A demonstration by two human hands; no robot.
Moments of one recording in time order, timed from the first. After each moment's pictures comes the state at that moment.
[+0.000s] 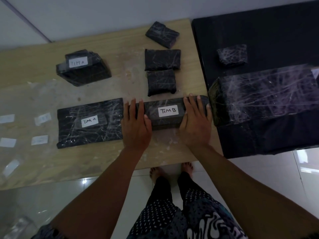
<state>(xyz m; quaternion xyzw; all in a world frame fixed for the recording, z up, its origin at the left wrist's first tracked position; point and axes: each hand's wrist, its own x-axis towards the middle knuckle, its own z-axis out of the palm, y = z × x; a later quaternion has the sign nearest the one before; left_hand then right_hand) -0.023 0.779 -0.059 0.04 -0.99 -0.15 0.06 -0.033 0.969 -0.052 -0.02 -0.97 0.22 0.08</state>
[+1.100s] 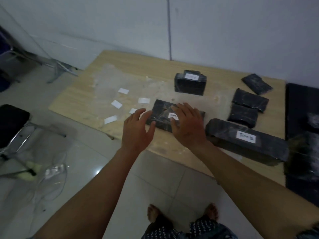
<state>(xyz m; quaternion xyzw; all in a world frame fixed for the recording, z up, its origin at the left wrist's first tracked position) 0.134 0.583 0.052 0.18 -0.95 -0.13 0.20 0.019 0.745 0.045 0.36 -0.88 0.31 0.05</state>
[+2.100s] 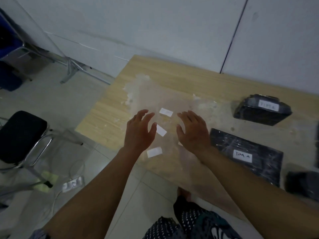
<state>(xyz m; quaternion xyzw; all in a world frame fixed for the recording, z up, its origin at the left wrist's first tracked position) 0.102 0.280 0.022 0.21 -0.95 -0.13 0.17 -0.015 0.457 0.014 0.36 -0.89 0.26 -0.05</state>
